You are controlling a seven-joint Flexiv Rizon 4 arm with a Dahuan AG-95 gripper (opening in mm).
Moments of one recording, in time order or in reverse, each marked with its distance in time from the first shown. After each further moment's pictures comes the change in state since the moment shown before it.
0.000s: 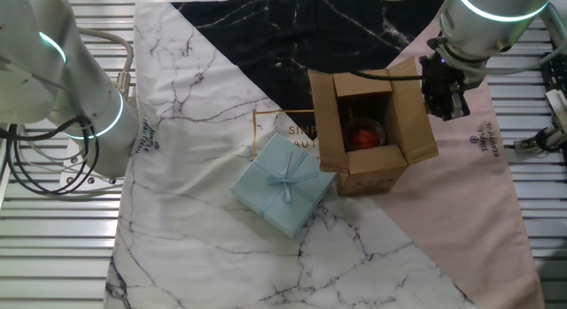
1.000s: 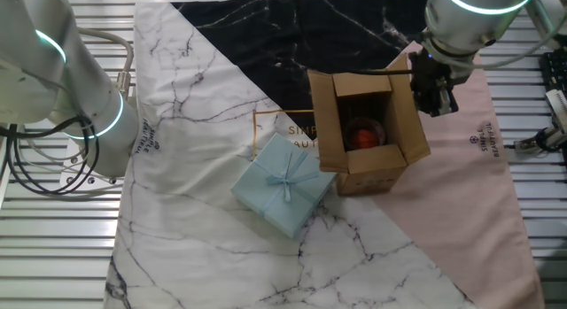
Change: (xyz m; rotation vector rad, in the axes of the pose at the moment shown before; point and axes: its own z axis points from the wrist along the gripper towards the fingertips) arm 0.026 0.011 -0.013 0.009 -0.004 0.020
